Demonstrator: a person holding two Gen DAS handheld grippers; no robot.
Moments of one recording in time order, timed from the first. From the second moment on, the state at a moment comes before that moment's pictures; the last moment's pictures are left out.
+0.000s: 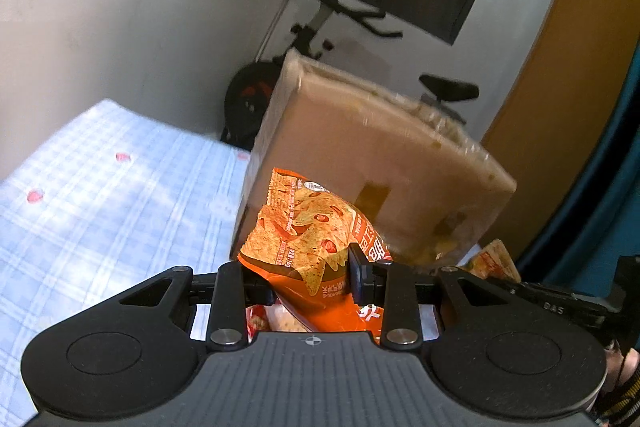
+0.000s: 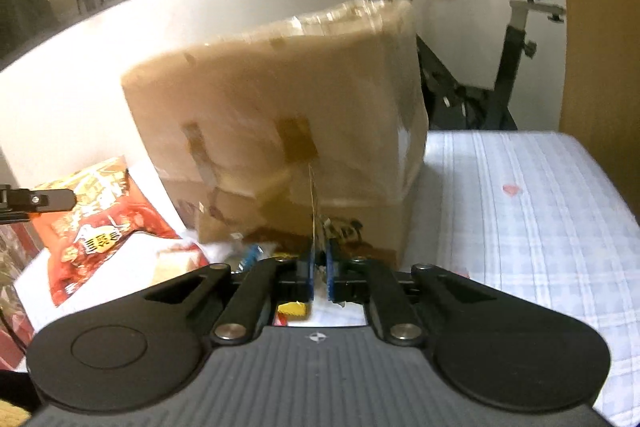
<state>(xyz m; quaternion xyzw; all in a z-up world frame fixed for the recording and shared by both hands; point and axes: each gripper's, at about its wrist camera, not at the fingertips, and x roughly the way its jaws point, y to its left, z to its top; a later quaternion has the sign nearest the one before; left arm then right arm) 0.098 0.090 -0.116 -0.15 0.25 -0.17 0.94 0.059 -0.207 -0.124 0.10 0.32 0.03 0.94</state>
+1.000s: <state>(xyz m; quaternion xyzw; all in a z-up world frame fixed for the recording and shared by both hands) 0.224 0.008 -0.001 0.00 0.15 -0.15 0.98 0.179 -0.235 -0.023 0.13 0.23 0.01 0.97</state>
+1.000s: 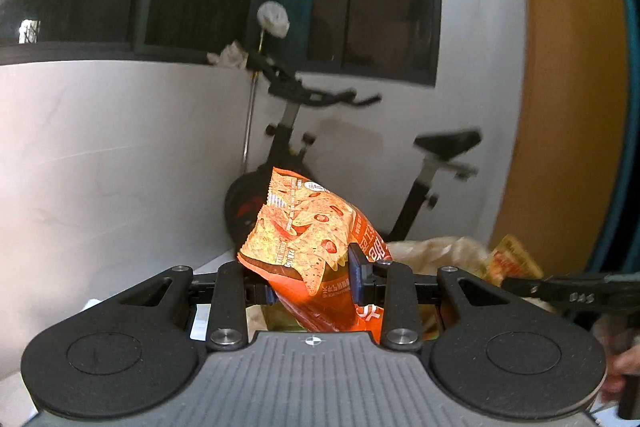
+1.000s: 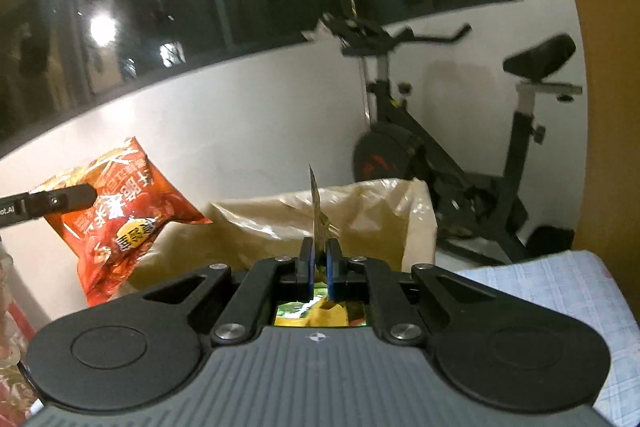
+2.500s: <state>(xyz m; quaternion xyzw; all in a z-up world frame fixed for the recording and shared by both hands) 0.148 0.068 -0.105 -0.05 0.31 -0.17 0.93 0.086 -0.189 -0.065 0.10 0.24 -0.02 0.97</state>
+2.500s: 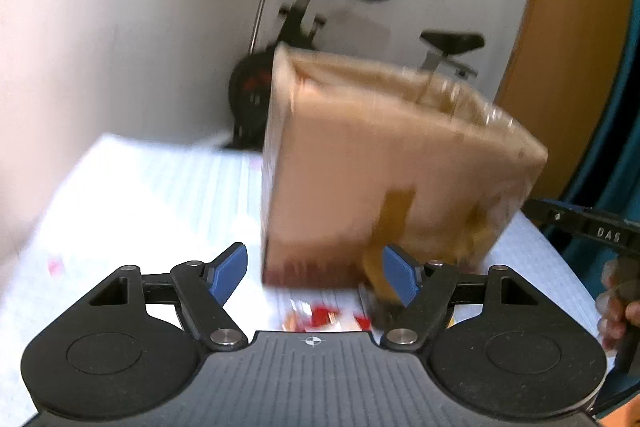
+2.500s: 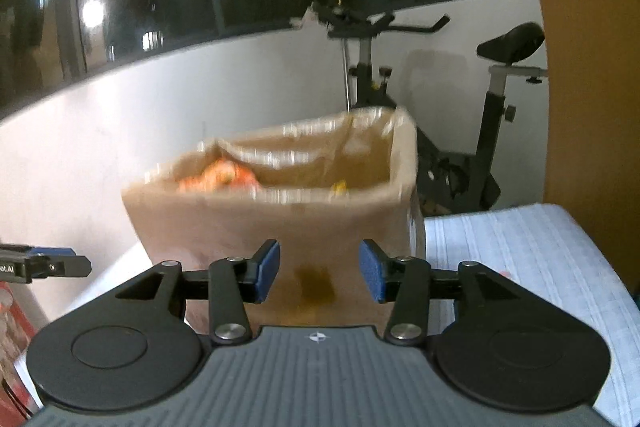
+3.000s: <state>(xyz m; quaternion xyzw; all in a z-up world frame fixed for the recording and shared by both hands) 0.161 0.012 -0.187 -0.03 0.40 -0.13 0.90 0.076 -0.172 -0.151 0.09 0.34 -0.02 0.94</state>
